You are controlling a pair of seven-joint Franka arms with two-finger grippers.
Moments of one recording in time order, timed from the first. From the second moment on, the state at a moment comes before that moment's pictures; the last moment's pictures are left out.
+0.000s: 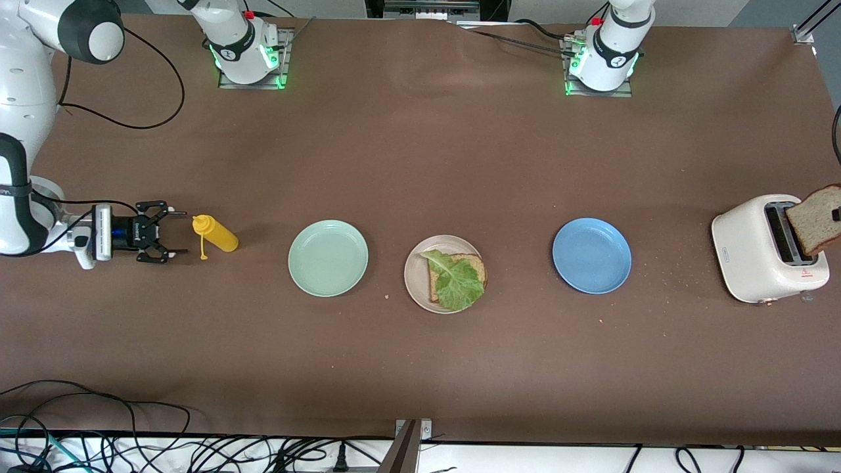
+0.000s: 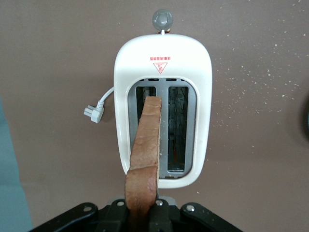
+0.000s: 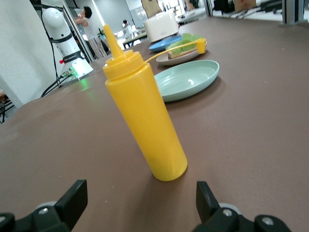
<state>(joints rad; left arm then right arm) 0.56 0.47 -0.13 -1.34 0.20 1.58 0.33 -0.30 0.92 -0.25 -1.49 0.97 1.38 -2.24</state>
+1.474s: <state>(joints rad) 0.31 0.70 -0.32 -1.43 -0.95 1.51 0.09 -0.15 0.55 -0.25 -1.23 0.51 1.13 -1.10</state>
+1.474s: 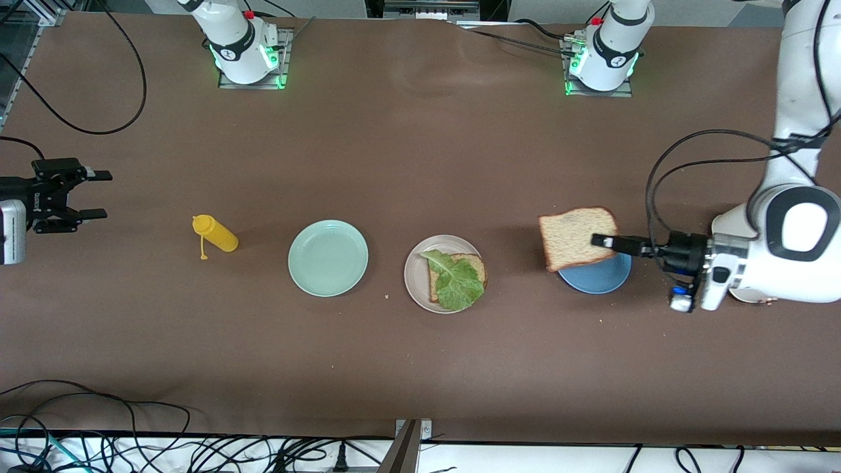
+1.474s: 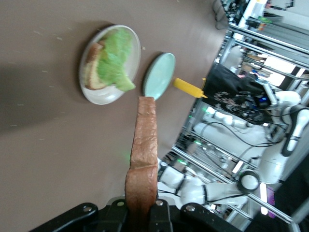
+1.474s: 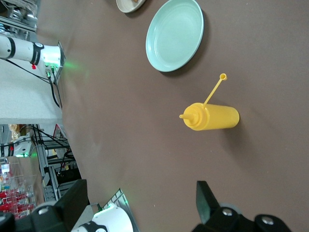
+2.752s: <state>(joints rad) 0.01 0.93 -0.33 -1.45 -1.18 2.09 0.46 0.09 0.31 -0.24 -1.31 0.08 1.36 -0.27</state>
